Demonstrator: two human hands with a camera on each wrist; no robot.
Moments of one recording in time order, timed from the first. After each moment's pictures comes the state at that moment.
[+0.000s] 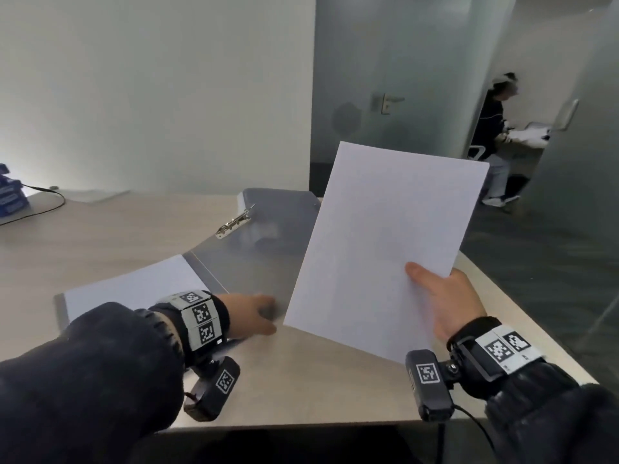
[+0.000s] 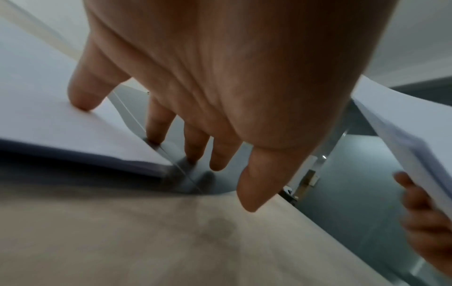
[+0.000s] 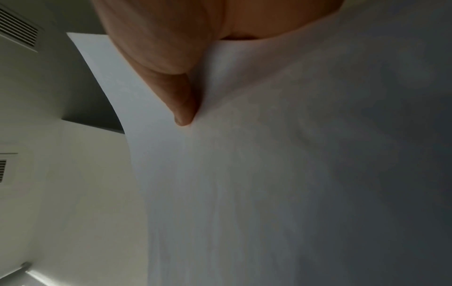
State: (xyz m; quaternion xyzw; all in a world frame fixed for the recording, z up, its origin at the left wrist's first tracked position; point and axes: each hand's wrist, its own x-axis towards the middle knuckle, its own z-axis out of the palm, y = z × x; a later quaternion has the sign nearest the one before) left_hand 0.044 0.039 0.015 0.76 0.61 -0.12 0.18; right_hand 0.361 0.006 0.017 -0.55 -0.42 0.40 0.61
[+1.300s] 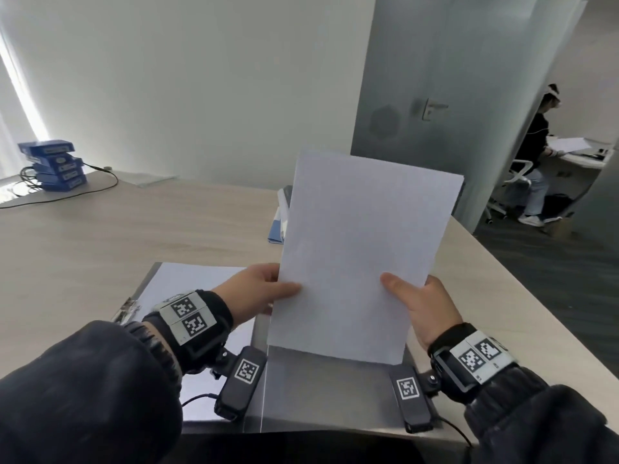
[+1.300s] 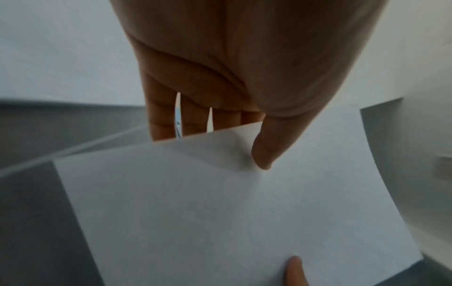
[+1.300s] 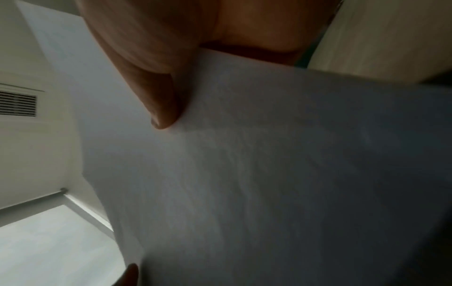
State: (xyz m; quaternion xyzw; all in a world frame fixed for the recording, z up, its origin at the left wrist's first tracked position) left_hand -0.013 0.020 0.018 0.59 0.51 0.36 0.50; right_hand 0.270 0.024 0.009 -0.48 -0.52 0.44 0.55
